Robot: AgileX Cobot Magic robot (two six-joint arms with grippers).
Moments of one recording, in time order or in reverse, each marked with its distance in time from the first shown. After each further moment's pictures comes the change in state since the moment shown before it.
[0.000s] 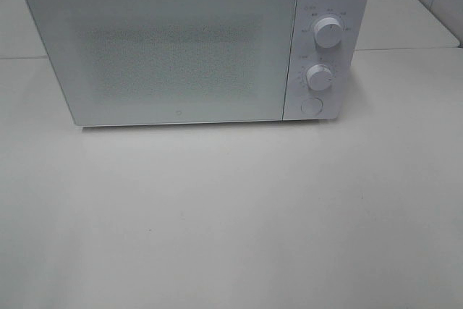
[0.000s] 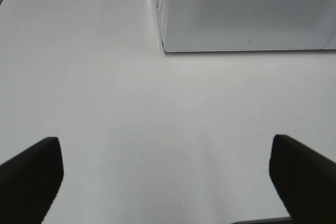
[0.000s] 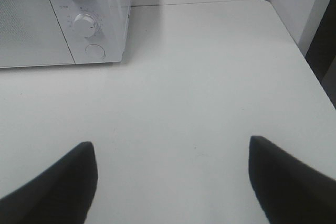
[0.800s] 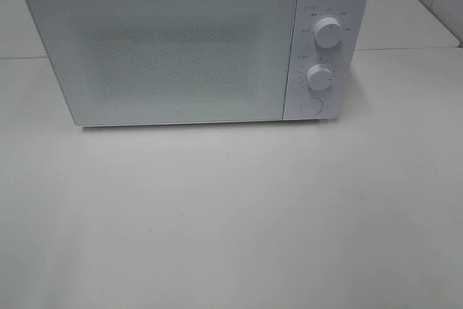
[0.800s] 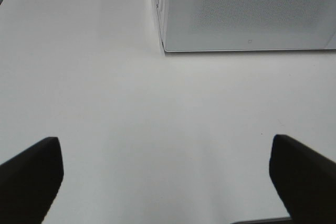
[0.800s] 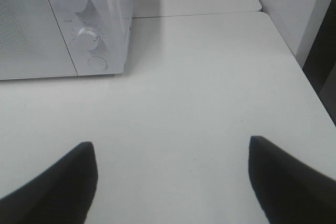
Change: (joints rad) left arm 0.000 0.000 0.000 0.000 0.000 0.000; right arm 0.000 0.057 -0.046 -0.002 -0.034 0.000
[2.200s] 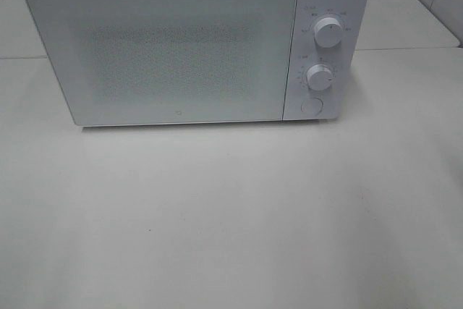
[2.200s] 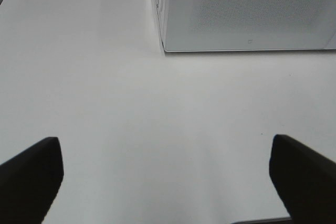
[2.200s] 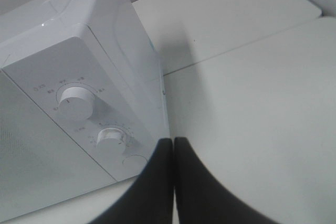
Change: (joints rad) left arm 0.000 0.000 0.000 0.000 0.000 0.000; right arm 0.000 0.812 0.215 -0.047 -1.145 0.458
